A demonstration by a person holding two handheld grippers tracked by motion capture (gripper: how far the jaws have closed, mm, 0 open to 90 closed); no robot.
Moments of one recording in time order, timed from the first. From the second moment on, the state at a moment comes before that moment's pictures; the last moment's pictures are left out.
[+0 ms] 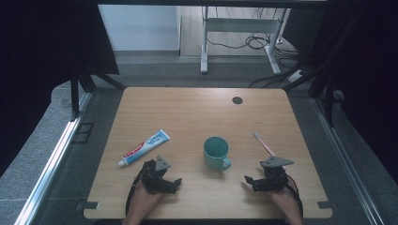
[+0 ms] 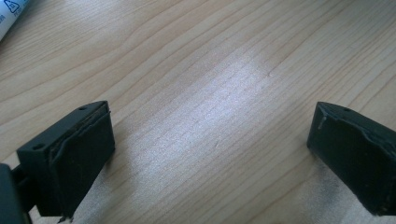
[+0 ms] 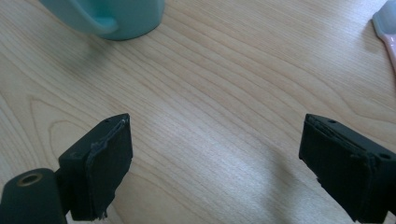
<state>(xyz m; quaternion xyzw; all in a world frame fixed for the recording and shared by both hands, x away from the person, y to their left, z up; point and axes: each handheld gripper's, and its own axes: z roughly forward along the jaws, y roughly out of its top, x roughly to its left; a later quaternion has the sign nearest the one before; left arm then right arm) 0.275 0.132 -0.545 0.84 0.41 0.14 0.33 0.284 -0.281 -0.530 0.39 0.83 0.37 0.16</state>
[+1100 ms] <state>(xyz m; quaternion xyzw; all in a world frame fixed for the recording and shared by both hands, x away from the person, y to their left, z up) 0.274 0.132 -0.545 0.84 0.41 0.14 0.33 0.309 -0.323 -0.511 0.45 0.80 0.37 0.15</state>
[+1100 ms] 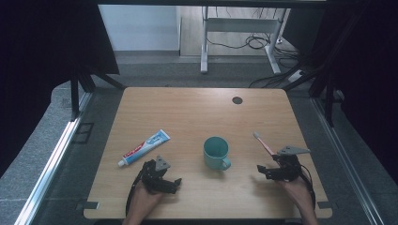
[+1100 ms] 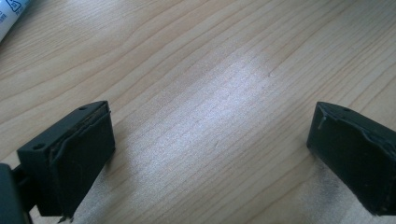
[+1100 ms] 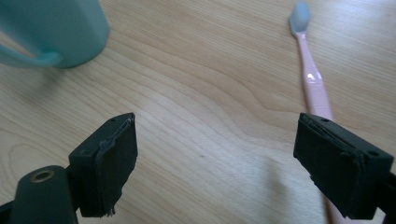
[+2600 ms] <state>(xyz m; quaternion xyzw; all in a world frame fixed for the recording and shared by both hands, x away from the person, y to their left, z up) 0.274 0.132 -0.545 0.84 0.41 0.14 0.33 0.387 -0.336 -0.497 0.46 0.87 0.18 0.09</state>
